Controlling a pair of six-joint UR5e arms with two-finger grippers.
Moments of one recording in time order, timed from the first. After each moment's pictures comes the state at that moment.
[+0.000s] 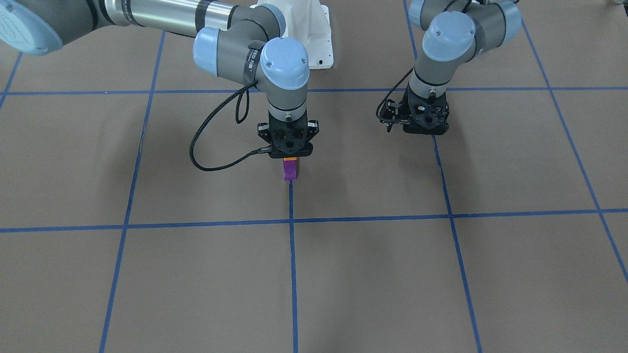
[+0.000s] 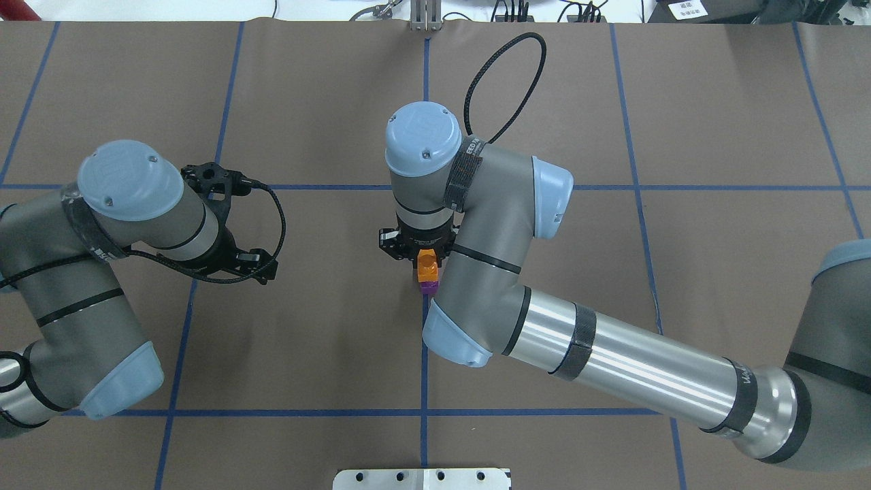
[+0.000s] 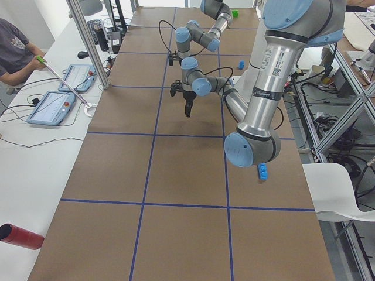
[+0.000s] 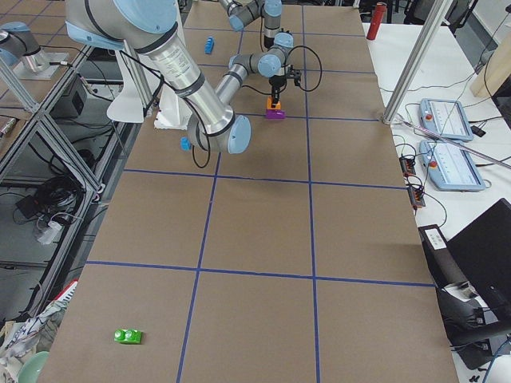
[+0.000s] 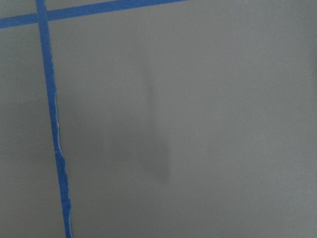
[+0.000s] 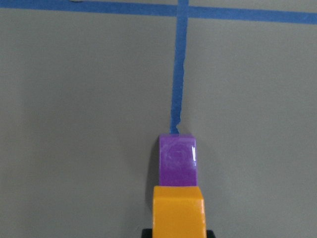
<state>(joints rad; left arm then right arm) -0.63 -1.90 -1.92 -1.56 -1.97 -0.96 0.52 -0.67 1.45 -1.68 2.00 1.13</state>
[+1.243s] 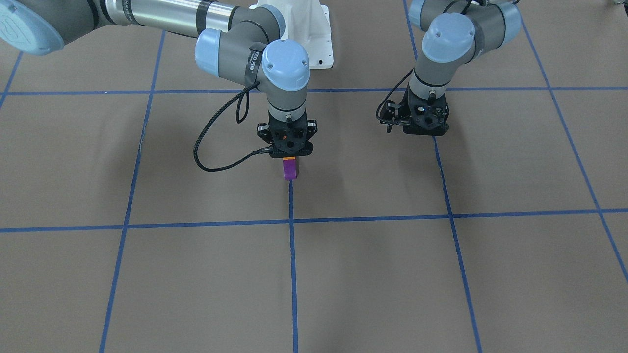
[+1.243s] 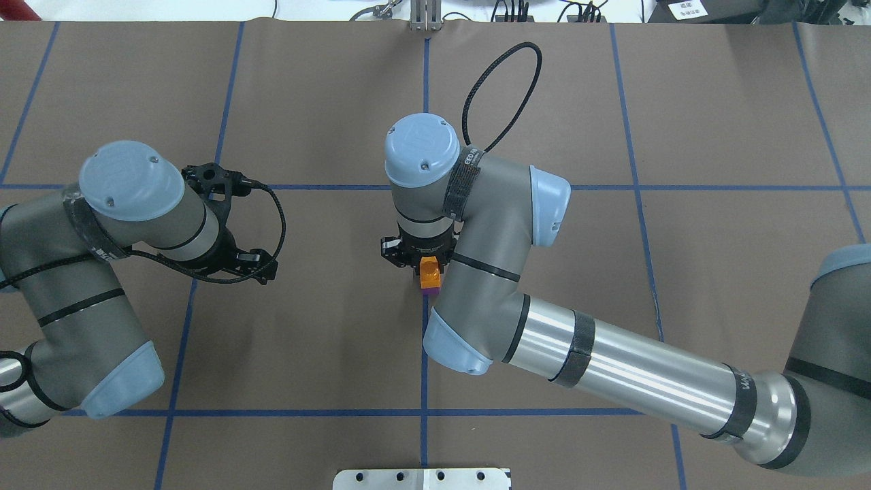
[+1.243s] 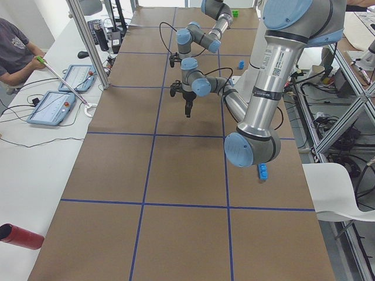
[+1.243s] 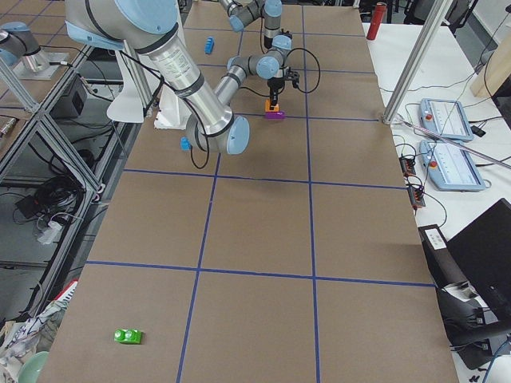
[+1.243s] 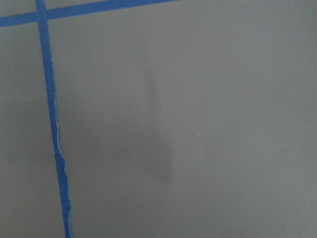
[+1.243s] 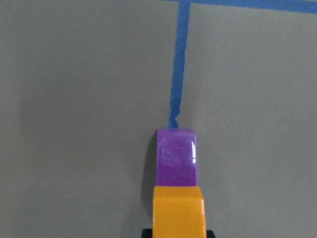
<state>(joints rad) -0.63 -1.90 -1.92 -1.56 -1.97 -0.96 0.50 -0.68 1.44 -1.68 1.98 1.11</state>
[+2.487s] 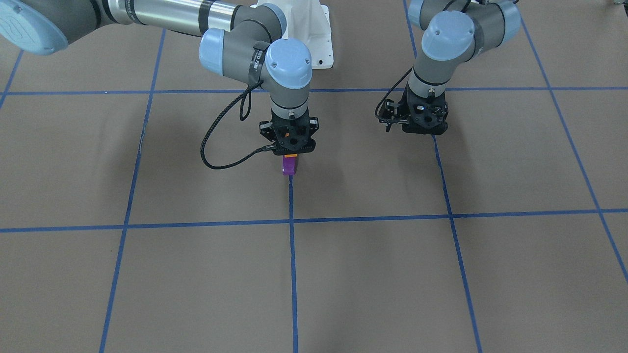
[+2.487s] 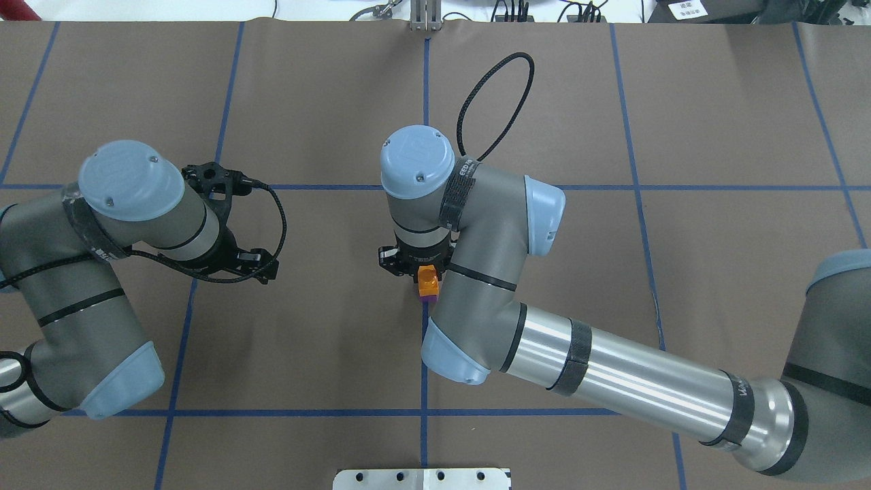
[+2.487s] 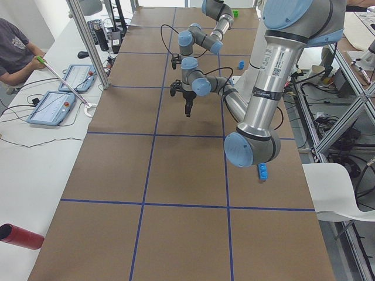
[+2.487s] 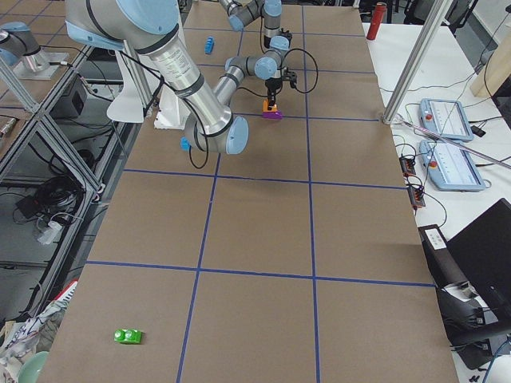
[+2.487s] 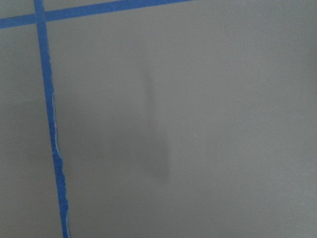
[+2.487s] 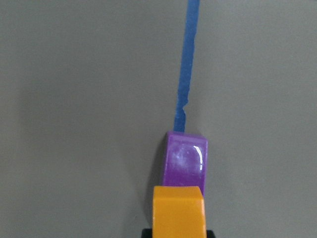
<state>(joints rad) -0.63 -1.90 -1.92 -1.56 -1.97 -0.97 0.49 -0.68 1.44 -1.68 1.98 1.11</state>
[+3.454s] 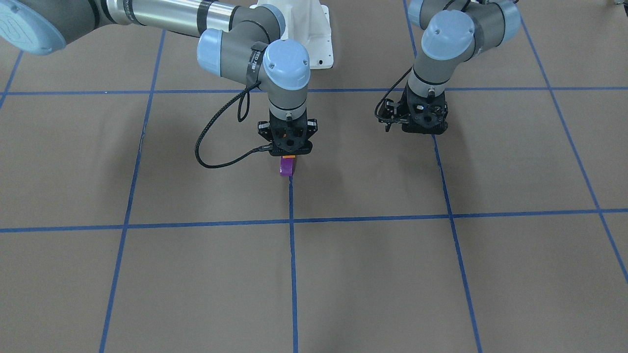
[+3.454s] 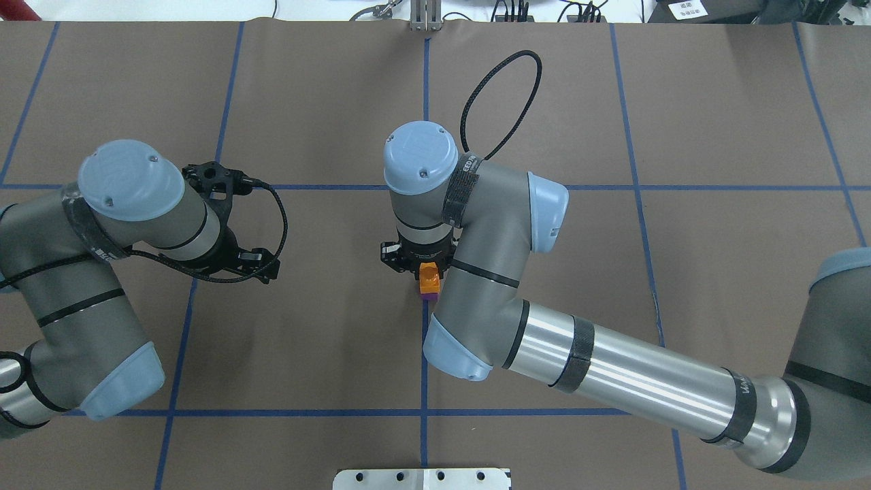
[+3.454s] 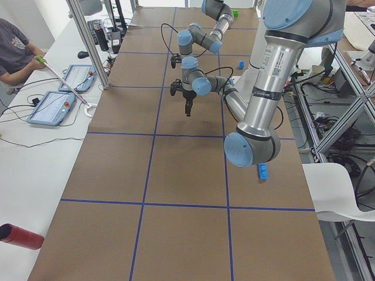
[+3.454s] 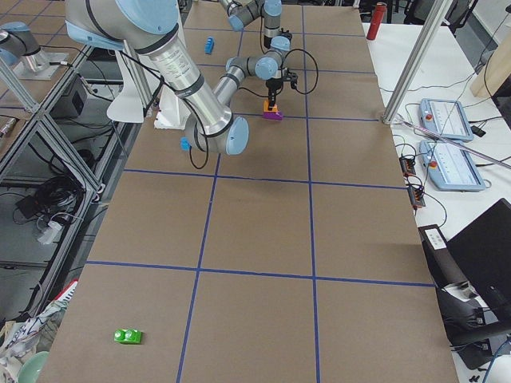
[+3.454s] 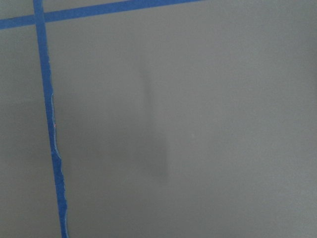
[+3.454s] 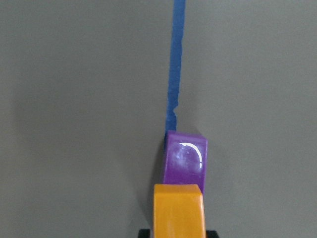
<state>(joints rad) -0.63 -1.90 -1.92 -1.56 -1.97 -0.97 0.50 -0.68 1.45 -1.68 1.98 1.14</state>
